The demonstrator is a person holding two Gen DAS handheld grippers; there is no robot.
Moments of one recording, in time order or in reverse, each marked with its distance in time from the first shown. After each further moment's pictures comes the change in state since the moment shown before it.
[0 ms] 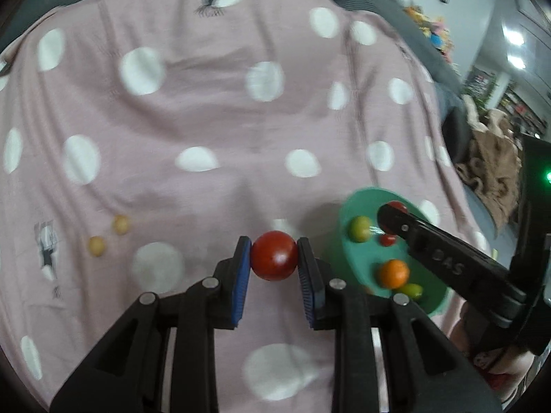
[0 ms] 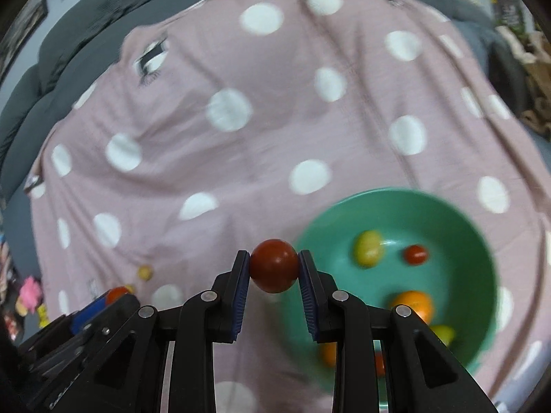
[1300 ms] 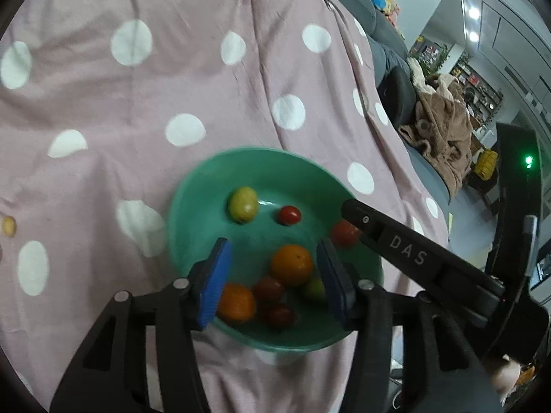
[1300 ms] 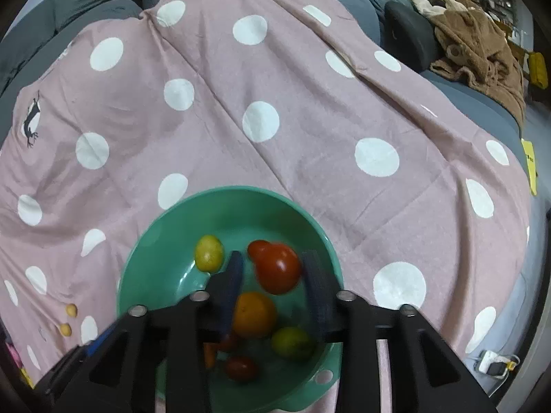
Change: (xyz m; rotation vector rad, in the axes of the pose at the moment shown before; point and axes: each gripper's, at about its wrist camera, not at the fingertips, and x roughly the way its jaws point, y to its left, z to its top) left arm 0.056 -0.098 -0.009 0.068 0.108 -0.220; right arm -0.013 -0.111 -0.002 0.218 0.022 -0.234
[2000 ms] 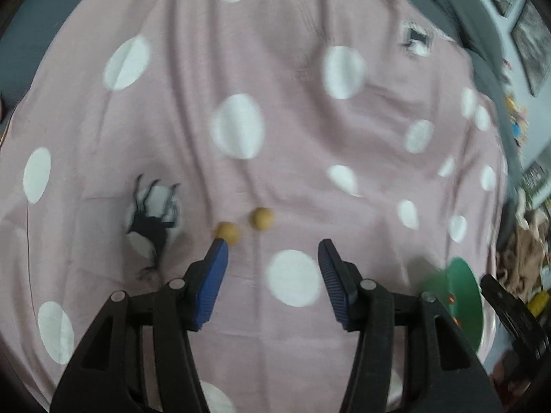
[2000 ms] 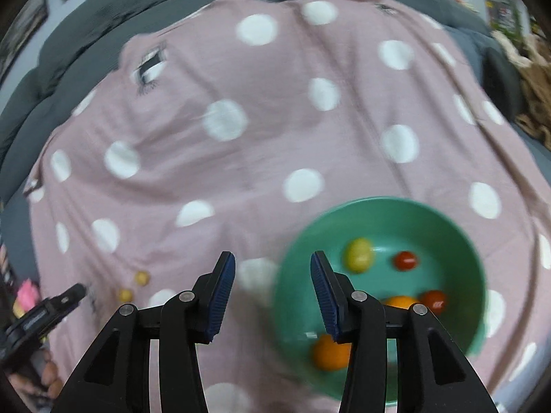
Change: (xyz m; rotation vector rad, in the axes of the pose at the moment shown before) left arm -0.145 0.251 -0.034 -0.474 -0.177 0.384; right arm -0.016 0.131 -0.035 -0.256 -0.018 0.299
